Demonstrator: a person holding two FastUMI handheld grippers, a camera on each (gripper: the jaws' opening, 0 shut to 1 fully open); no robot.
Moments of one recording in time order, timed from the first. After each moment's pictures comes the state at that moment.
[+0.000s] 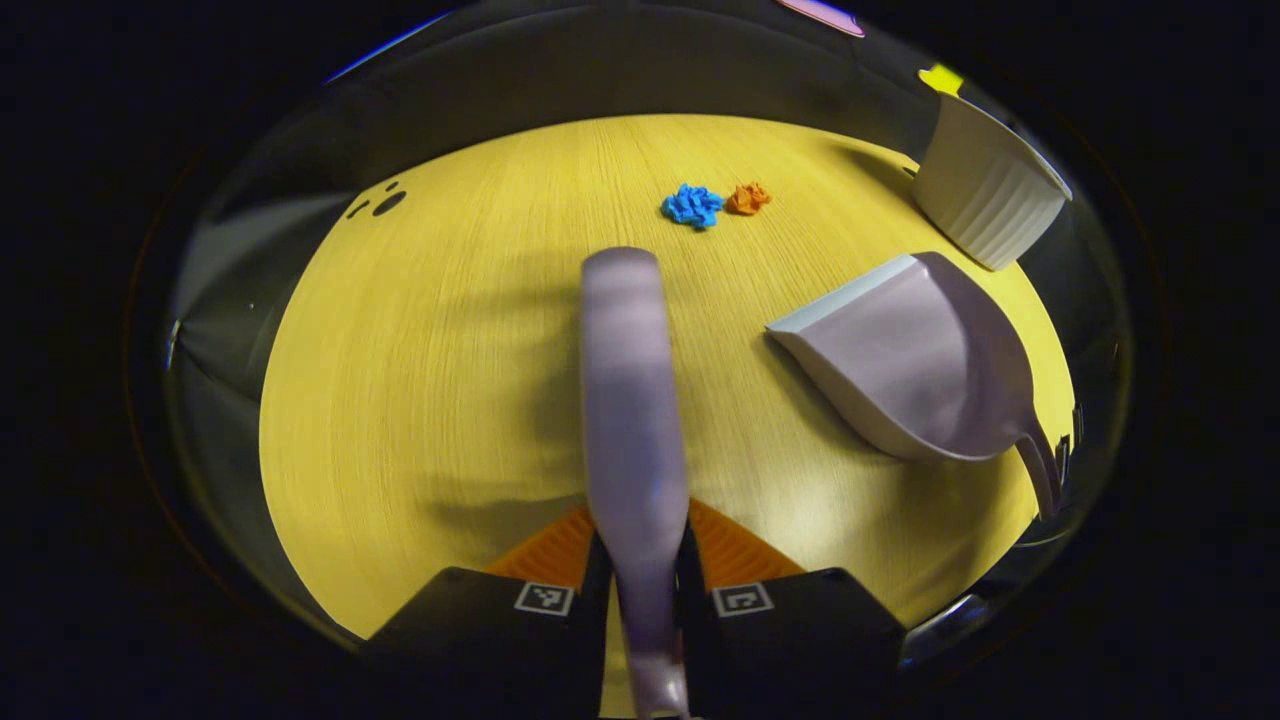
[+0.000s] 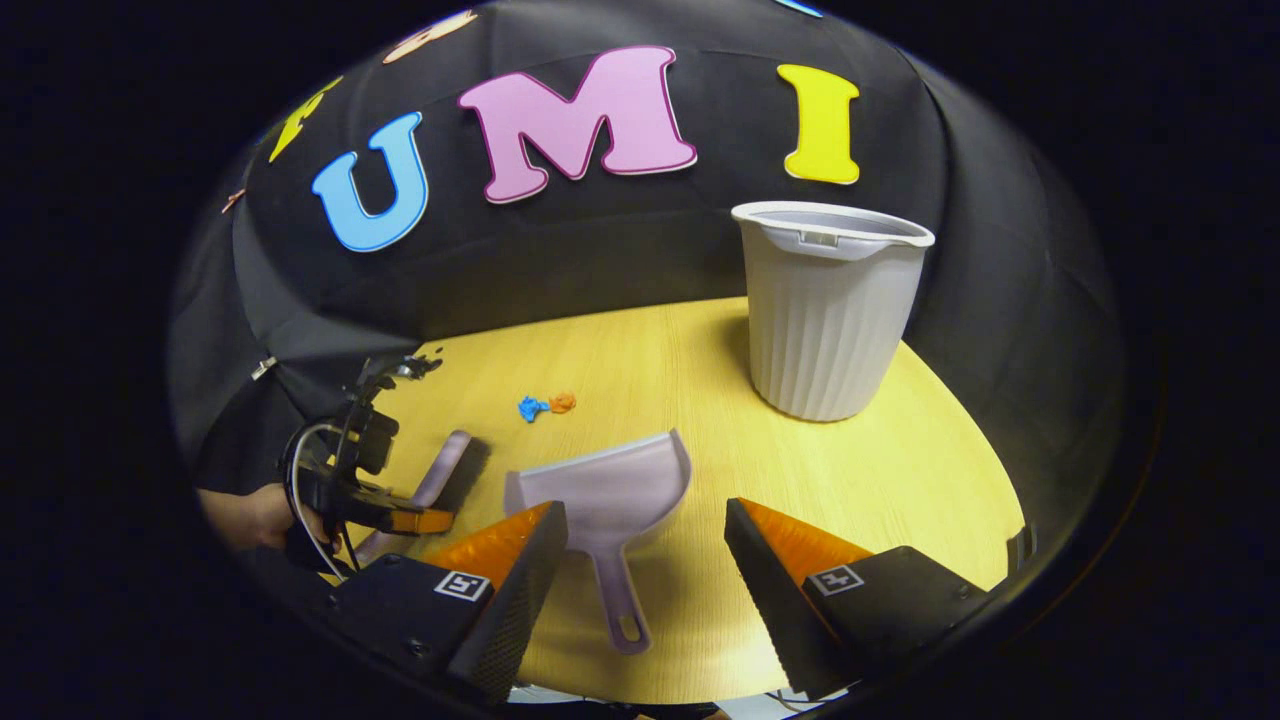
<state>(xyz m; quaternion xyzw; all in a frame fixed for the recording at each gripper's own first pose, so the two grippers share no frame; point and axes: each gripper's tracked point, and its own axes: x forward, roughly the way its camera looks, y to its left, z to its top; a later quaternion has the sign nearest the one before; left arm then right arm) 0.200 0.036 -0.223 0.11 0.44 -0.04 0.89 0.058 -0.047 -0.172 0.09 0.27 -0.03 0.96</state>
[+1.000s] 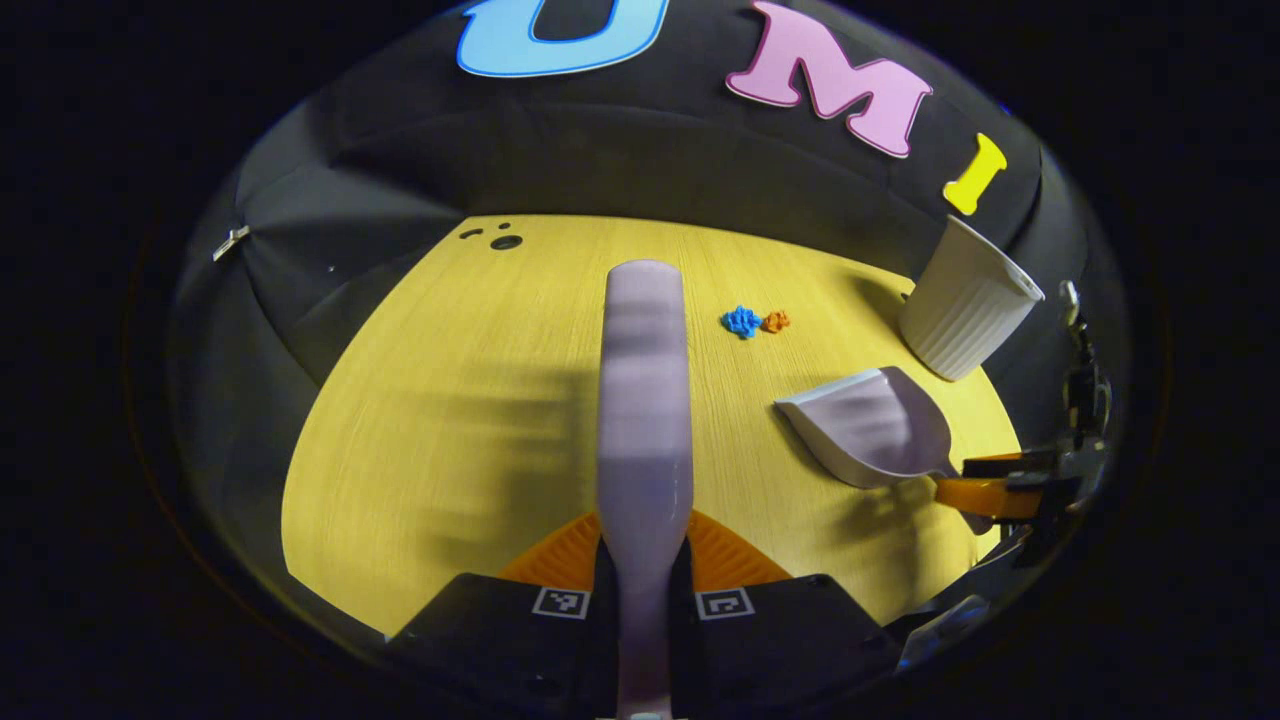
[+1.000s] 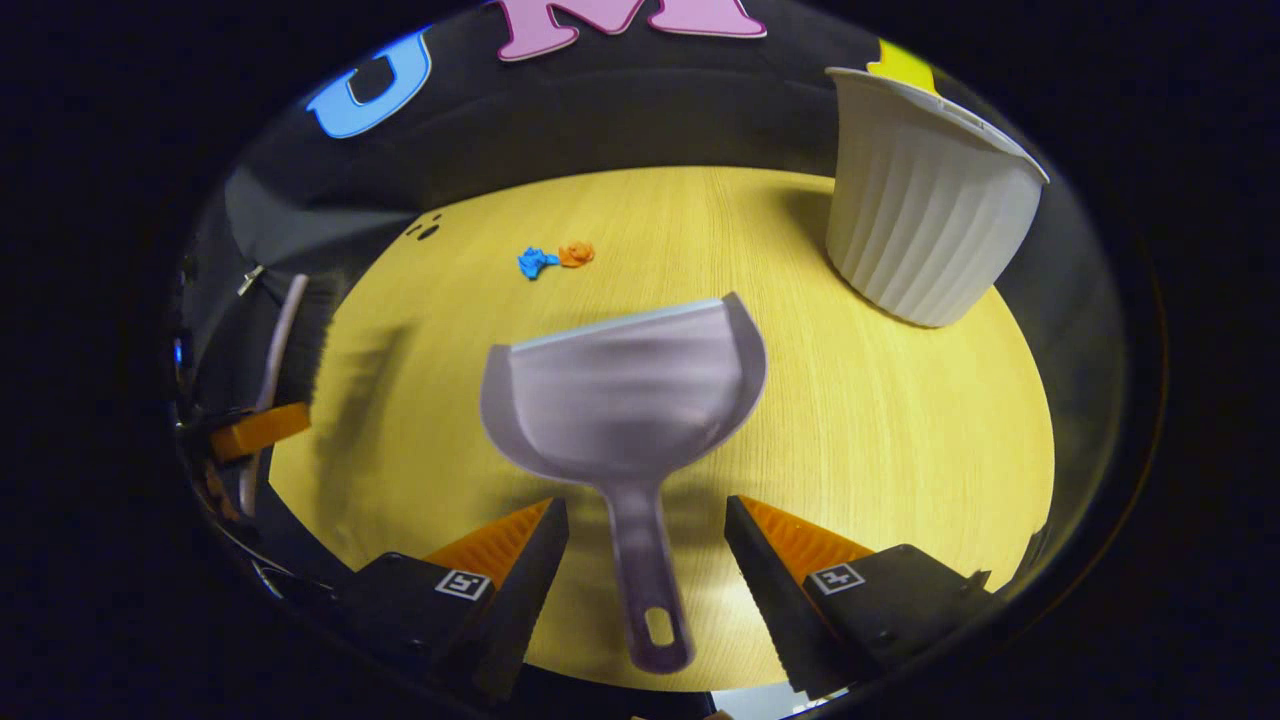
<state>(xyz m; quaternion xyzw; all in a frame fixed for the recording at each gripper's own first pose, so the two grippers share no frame) 0.133 0.088 -0.136 0.00 0.30 -0.02 0.95 0.075 -0.008 -0.295 0.05 0.46 0.02 0.89</state>
